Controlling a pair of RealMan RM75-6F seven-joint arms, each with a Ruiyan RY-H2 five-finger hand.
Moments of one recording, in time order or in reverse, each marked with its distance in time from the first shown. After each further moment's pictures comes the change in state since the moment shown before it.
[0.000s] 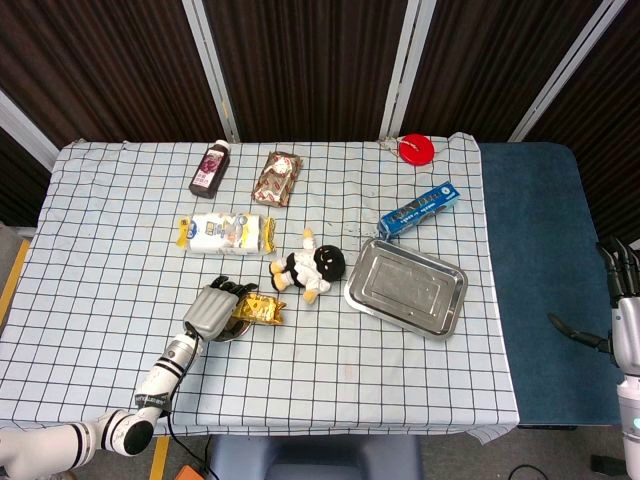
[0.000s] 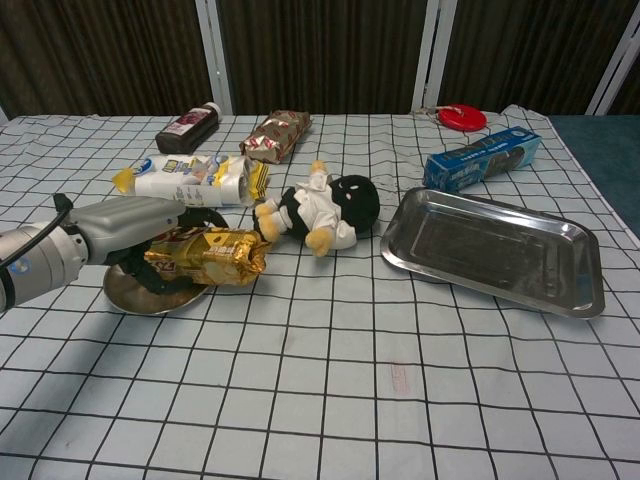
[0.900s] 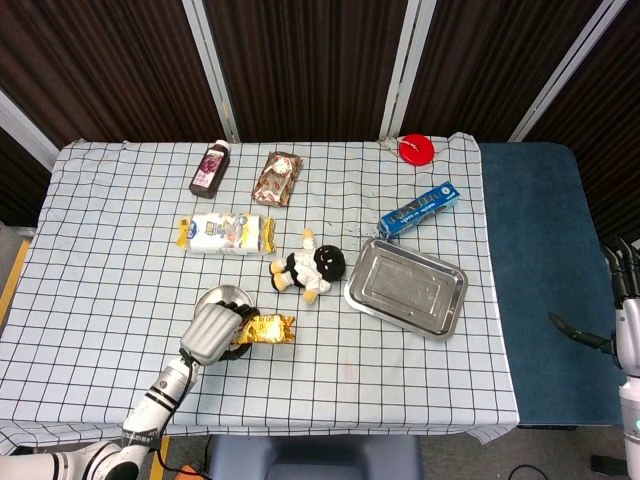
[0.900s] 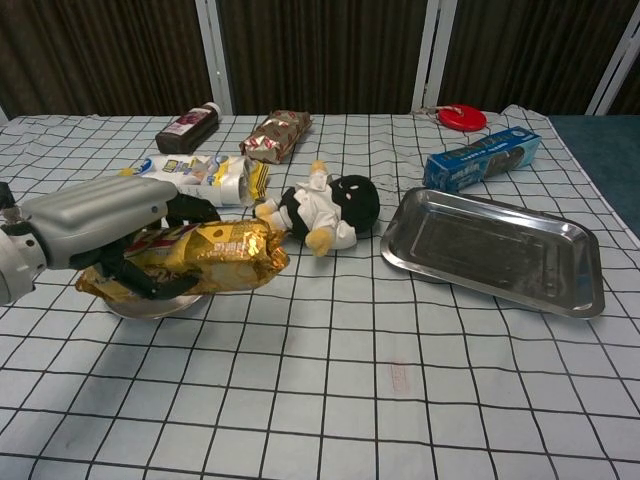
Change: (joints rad) left arm 0.078 0.086 0.086 -0.286 0.165 0.211 0.076; right arm -0.017 0.000 0.018 -0.002 -0.016 0.014 0.035
